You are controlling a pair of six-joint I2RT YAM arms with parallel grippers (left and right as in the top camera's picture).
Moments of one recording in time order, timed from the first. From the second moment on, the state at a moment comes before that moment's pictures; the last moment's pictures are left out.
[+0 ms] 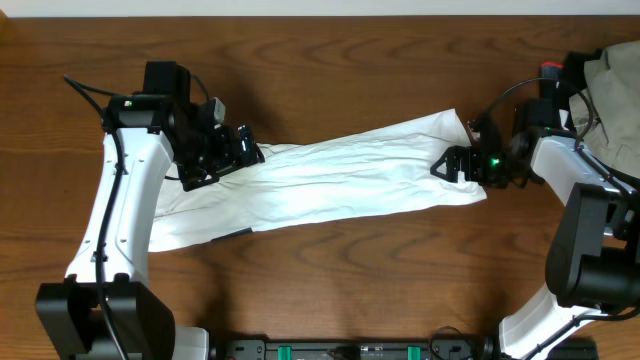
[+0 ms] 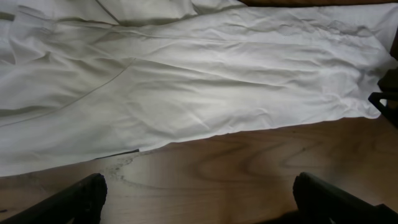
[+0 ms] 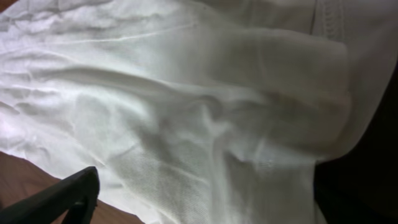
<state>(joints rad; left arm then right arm) 0.00 1.60 1.40 -1.23 0.41 -0.25 -0.15 1.88 1.10 -0.65 -0.55 -0.11</state>
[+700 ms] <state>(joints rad) 0.00 1.60 1.40 -1.23 0.41 -0.25 -0.15 1.89 1.05 -0.64 -0.49 -0.04</state>
